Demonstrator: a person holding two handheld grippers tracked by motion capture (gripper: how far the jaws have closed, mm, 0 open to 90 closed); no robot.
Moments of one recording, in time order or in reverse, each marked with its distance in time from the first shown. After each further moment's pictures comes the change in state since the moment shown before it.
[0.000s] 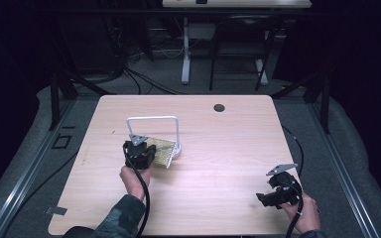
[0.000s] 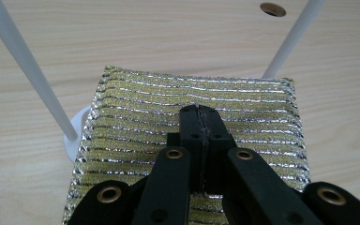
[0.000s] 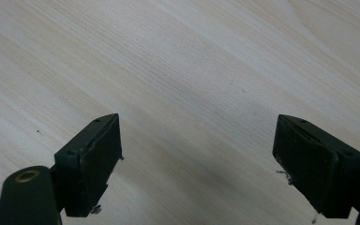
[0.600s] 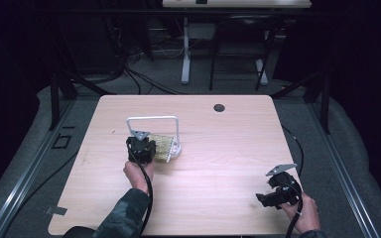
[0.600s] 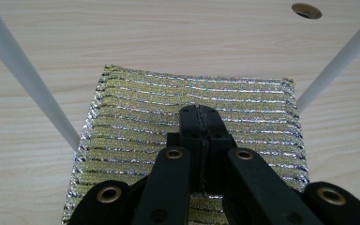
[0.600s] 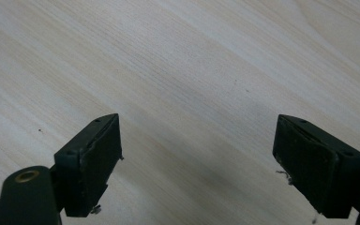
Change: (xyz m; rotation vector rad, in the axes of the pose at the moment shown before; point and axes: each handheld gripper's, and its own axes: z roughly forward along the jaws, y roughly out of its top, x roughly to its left) left arm 0.003 0.006 0.022 0.007 0.080 -0.017; right arm 0.000 0.000 0.001 0.010 0.011 -0.007
